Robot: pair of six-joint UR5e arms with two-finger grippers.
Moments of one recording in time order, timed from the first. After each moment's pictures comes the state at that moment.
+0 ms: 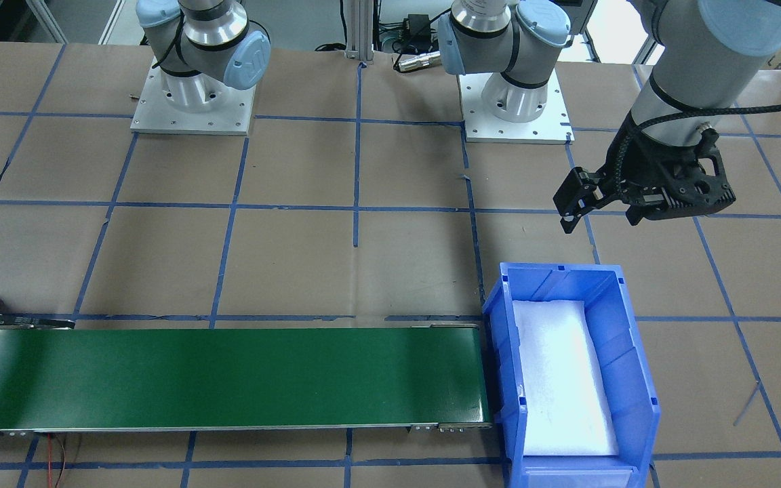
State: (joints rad) left arm -1.43 -1.62 -1.62 -1.41 1.58 0.00; right arm 1.07 -1.46 1.46 -1.51 -1.64 -1.87
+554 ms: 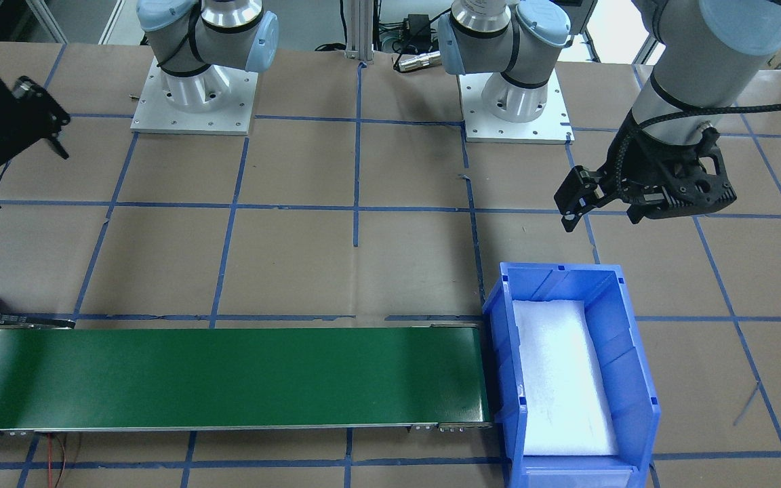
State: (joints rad) left arm -1.43 -1.62 -1.62 -1.42 1.60 0.00; right arm 1.40 -1.51 1.46 -1.48 -1.67 -1.04
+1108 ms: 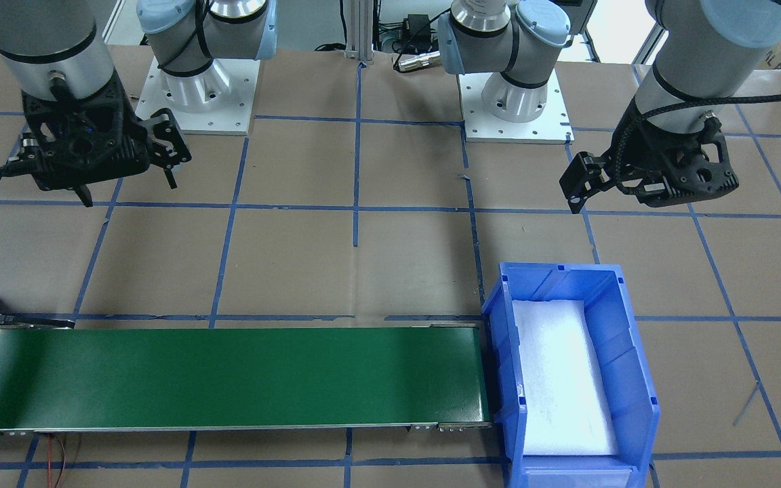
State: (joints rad) left arm -1.44 -1.61 -1.57 -1.56 1.65 -0.02; right arm 1.61 -1.48 1.46 -1.57 -1.66 -0.26
